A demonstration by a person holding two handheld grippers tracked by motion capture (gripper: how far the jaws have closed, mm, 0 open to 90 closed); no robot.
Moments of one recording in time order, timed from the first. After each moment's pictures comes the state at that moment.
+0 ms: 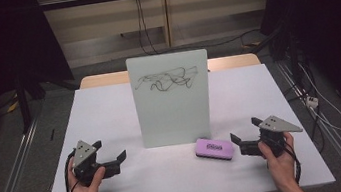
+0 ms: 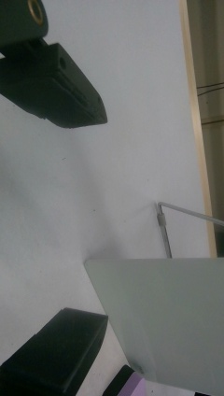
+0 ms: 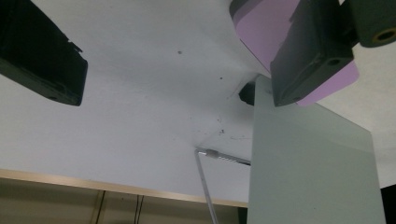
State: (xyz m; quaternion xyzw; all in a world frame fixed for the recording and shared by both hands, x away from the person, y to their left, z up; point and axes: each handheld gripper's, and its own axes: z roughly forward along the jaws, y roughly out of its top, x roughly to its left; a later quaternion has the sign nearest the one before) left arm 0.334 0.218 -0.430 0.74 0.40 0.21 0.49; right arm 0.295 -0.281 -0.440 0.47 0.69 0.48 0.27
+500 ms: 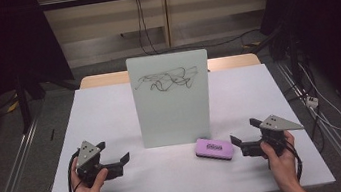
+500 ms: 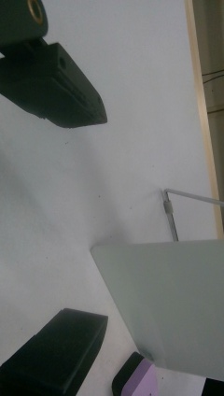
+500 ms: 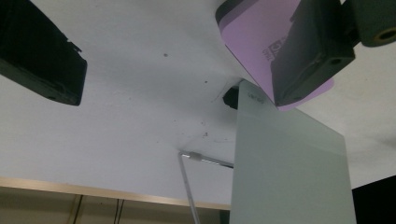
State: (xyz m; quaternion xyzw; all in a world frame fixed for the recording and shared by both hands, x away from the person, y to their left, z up) left arm 0.332 0.211 -0.431 0.76 0.39 0.20 0.48; right arm 0.296 -0.285 -0.440 0.46 0.70 0.49 0.24
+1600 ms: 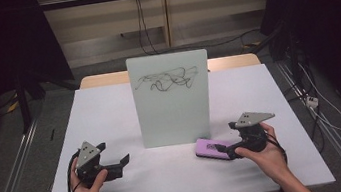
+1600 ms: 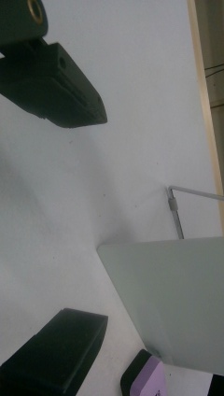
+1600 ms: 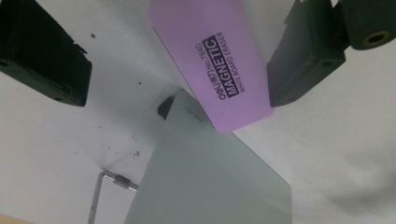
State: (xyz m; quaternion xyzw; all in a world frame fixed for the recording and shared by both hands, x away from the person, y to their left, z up) left arm 0.333 0.214 -0.433 0.77 0.38 0.19 0.48; right arm 0.320 -0.244 -0.424 0.38 0.80 0.43 0.15
